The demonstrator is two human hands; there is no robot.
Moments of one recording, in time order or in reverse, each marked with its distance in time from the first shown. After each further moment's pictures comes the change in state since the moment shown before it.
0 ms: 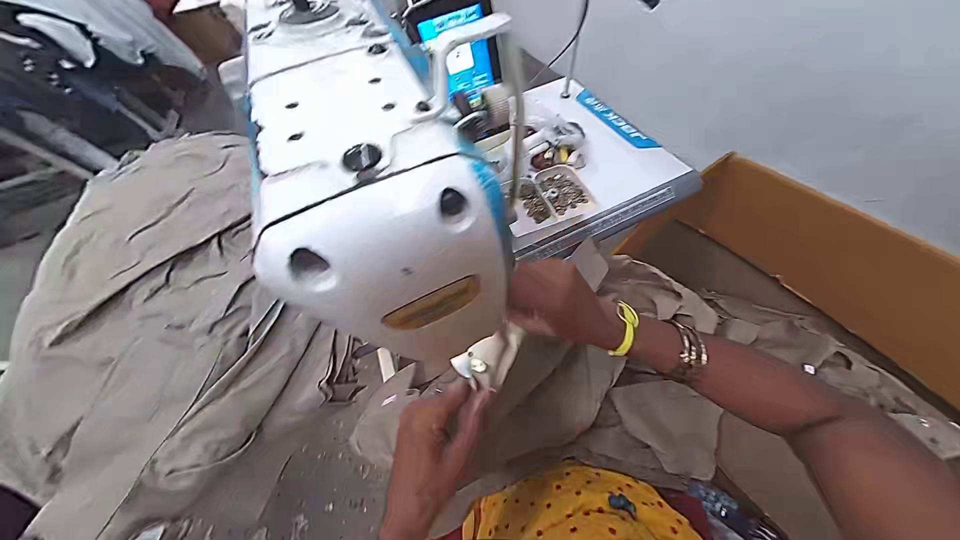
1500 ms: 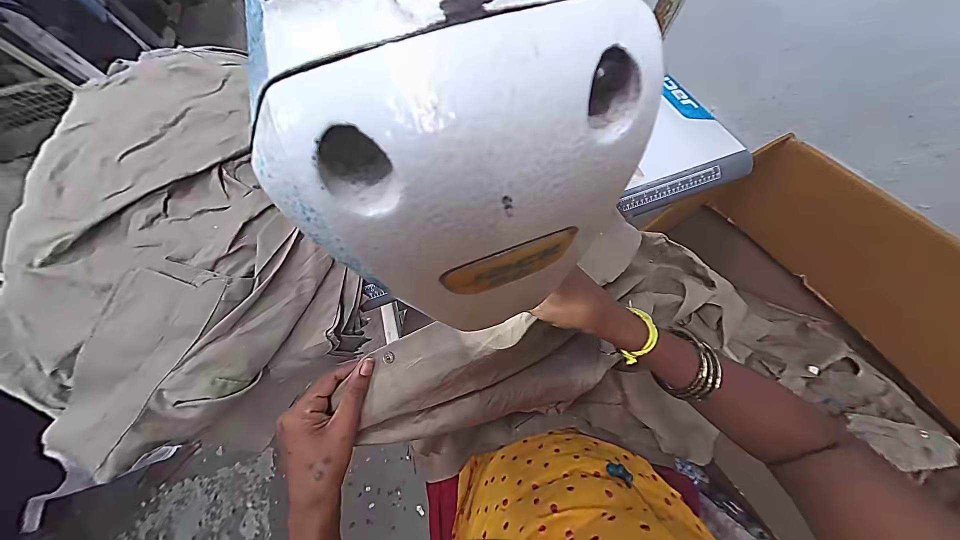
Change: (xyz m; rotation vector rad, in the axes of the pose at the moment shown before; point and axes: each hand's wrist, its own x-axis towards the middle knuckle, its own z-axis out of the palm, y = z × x) left_hand -0.047 -0.070 -0.068 0.120 0.301 -0.381; right_hand 0.018 -0.028 0.004 0.488 -0.499 0.859
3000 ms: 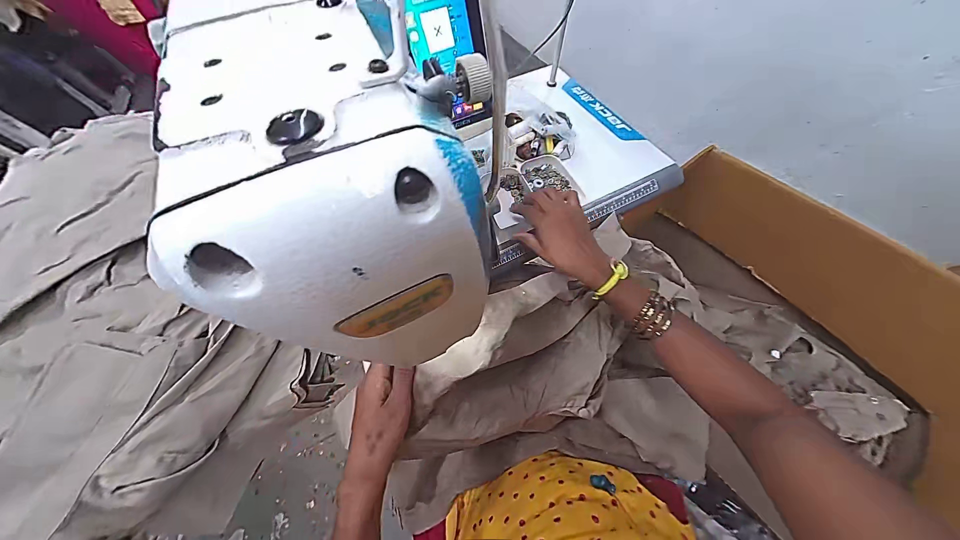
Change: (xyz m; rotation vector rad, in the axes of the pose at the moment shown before) left_hand 0.024 0.057 0.073 -0.123 -0.320 0.030; right_hand 0.045 0.104 -0.068 -0.738 0.415 -0.205
